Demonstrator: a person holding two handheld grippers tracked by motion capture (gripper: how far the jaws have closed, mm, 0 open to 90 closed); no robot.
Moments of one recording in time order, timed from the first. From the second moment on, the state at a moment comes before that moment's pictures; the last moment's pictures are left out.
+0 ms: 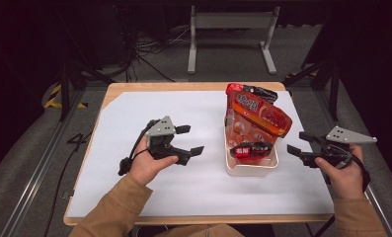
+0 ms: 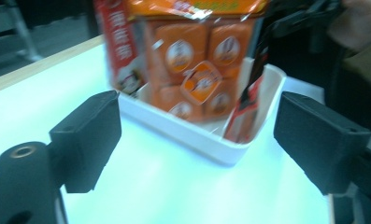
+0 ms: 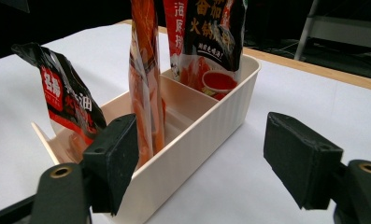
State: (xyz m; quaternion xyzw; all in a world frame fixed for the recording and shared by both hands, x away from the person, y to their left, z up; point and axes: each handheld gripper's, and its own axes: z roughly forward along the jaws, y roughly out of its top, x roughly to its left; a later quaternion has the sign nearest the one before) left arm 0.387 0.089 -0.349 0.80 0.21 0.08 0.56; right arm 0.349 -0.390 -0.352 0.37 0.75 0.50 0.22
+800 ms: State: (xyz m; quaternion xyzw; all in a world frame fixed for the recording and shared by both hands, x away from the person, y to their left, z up) left arm 0.358 0.182 -0.375 0.77 0.29 0.16 0.54; right arm 0.352 -0.392 -0.366 0.36 0.75 0.50 0.24
